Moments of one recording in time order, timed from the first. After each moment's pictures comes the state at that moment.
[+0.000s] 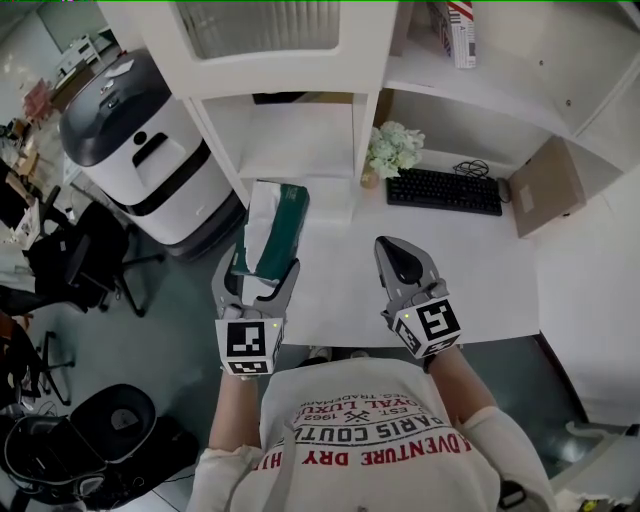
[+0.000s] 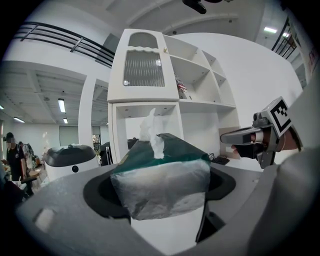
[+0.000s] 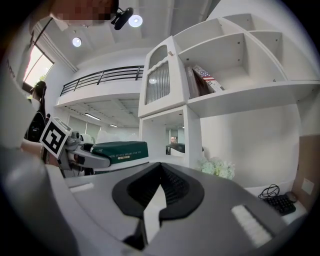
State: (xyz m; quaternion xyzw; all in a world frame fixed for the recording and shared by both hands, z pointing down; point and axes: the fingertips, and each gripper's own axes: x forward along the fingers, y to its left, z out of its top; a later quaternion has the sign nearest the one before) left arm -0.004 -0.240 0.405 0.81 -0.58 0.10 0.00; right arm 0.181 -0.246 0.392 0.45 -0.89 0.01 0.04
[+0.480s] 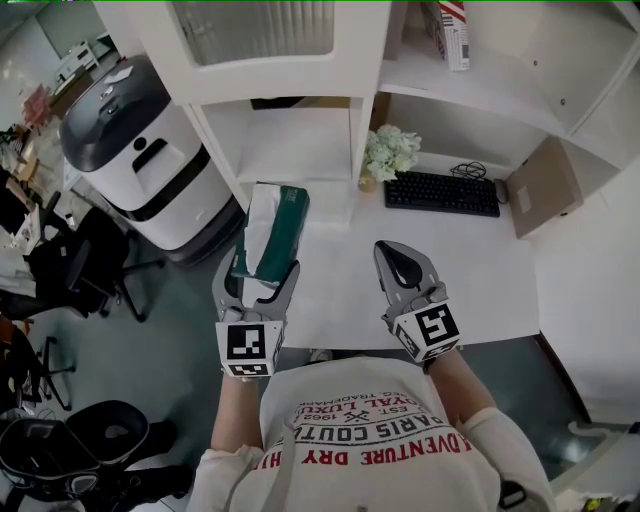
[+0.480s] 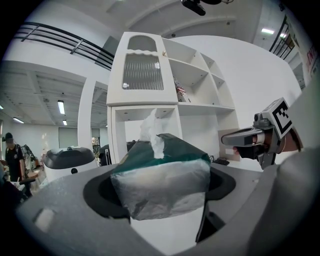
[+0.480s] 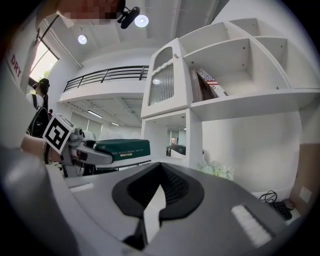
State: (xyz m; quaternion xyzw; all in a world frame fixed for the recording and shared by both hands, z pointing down) left arm -0.001 -0.238 0.399 0.81 -0.58 0.09 -0.01; right arm 0.181 -0.238 0.387 0.45 -0.89 -0.02 0.04
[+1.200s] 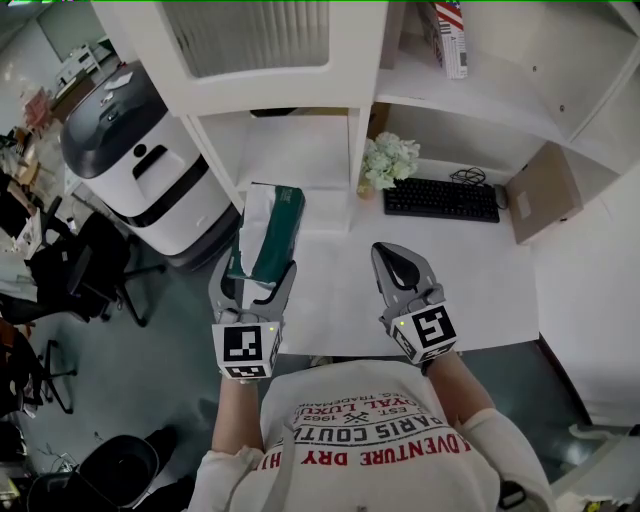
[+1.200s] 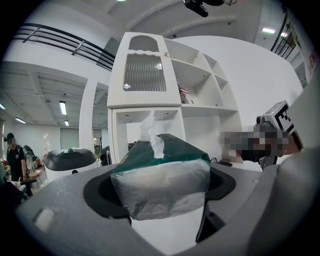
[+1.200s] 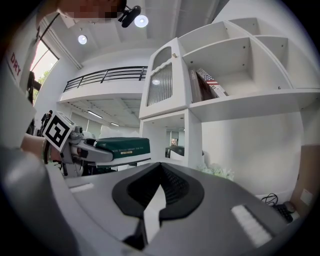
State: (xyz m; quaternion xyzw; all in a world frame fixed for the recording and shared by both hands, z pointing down) left arm -0.001 -0.251 0.388 0.81 -0.58 0.08 0.00; right arm 0.181 -0.251 0.381 0.45 -0.89 -0.03 0.04
